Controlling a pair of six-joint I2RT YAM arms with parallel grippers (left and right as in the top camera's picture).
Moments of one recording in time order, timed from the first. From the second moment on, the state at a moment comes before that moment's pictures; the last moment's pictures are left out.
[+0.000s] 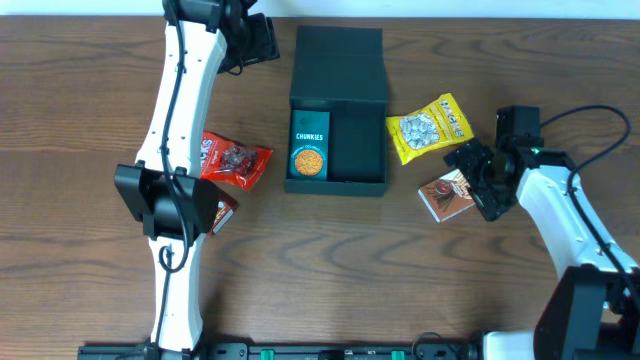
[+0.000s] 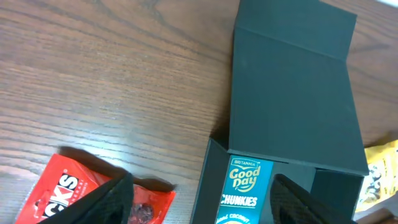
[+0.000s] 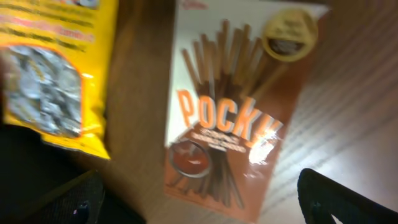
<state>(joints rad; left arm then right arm) -0.20 2.34 2.58 -1.39 0.09 -0.41 -0.06 1.58 1.00 -0.70 -0.10 0.93</state>
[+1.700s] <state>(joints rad) -0.20 2.34 2.58 -1.39 0.07 -0.41 -0.04 1.78 1.01 -0.64 -0.05 0.82</state>
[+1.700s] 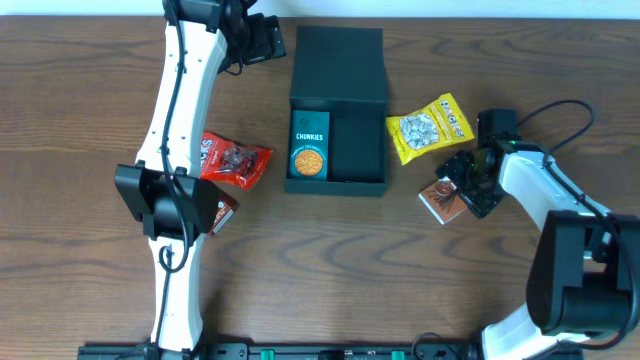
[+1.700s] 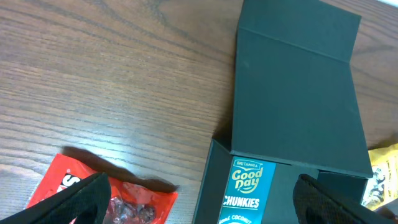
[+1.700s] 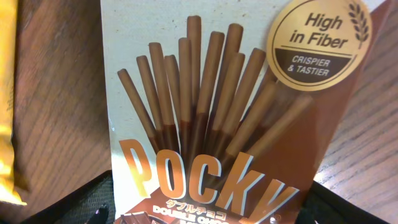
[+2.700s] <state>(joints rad) -0.04 2.34 2.58 -1.39 0.03 -0.40 0.24 1.78 1.53 -0.90 -0.16 0.42</state>
